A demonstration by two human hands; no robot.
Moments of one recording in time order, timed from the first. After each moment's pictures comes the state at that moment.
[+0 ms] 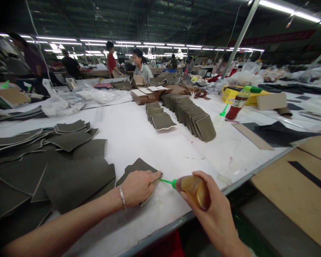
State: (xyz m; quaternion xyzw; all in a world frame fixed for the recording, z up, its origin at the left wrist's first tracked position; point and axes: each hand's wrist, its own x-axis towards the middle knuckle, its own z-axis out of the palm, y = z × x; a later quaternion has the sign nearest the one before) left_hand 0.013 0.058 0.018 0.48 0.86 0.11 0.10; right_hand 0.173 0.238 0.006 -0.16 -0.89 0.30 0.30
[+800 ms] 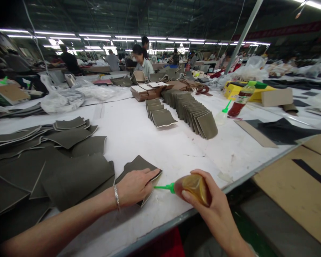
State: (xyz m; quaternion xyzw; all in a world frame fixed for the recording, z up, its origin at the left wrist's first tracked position) left_hand 0.012 0.050 0.015 0.49 0.85 0.12 0.14; right_hand 0.172 0.246 0.003 -0.20 -0.85 0.44 0.22
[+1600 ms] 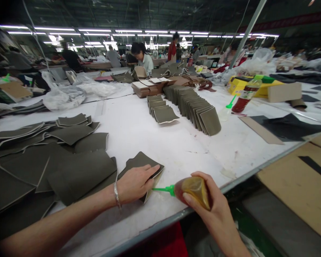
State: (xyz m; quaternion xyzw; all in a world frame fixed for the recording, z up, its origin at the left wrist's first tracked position) left_hand 0.014 0.045 0.016 0.49 0.85 0.12 0.14; right_hand 0.184 0.232 -0.008 -0.20 -0.83 0.48 0.20
